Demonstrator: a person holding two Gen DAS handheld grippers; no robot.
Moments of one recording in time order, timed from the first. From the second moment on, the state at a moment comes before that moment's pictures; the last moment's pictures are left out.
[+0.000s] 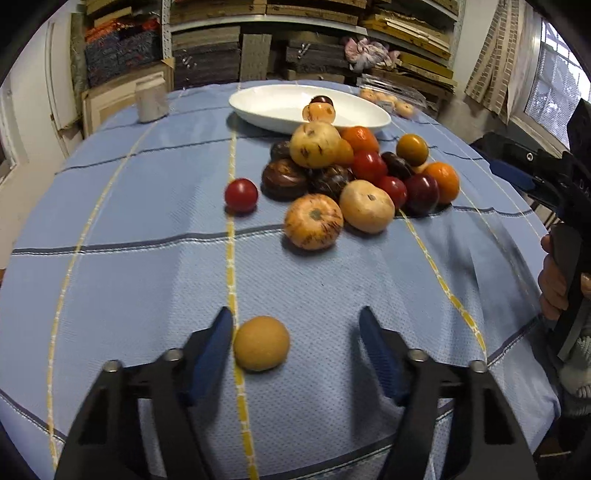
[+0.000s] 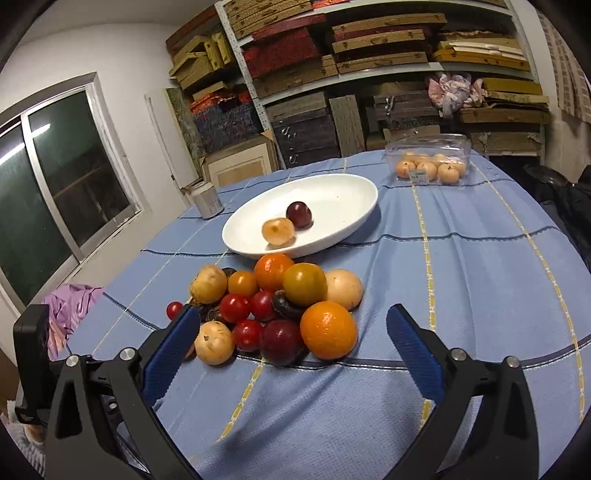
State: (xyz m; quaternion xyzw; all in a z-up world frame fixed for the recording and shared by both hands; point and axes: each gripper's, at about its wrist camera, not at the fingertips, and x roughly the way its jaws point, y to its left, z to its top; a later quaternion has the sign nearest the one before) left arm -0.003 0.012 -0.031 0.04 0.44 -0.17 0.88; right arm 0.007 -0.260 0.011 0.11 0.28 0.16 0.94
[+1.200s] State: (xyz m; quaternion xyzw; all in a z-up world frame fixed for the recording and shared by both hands) left arm -0.001 0.027 -0.027 -0.04 0.43 -0.20 0.88; right arm 0.052 -0.258 -0.025 0.07 0.37 0.11 0.92
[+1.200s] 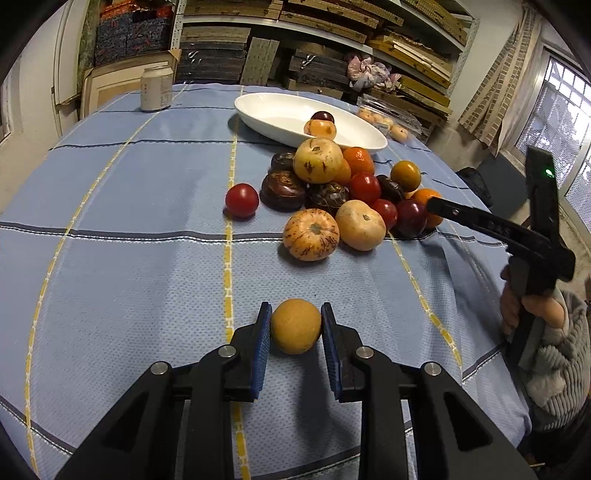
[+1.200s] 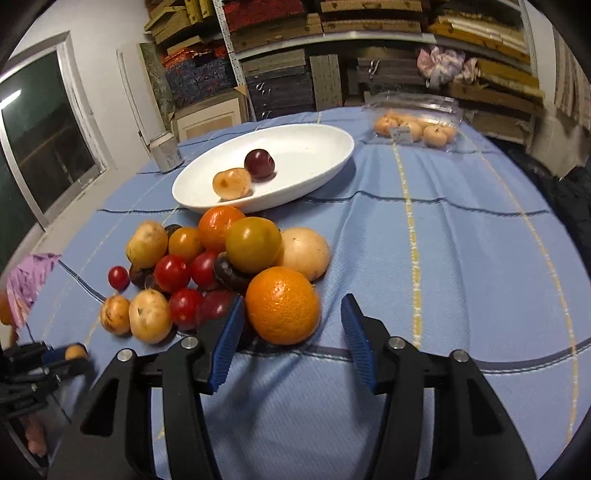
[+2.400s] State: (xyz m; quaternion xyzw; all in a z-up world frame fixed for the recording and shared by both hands) left arm 0.000 0.021 -0.018 -0.02 0.42 -0.18 0.89; right arm 0.017 -0.238 0.000 0.00 0.29 0.08 0.95
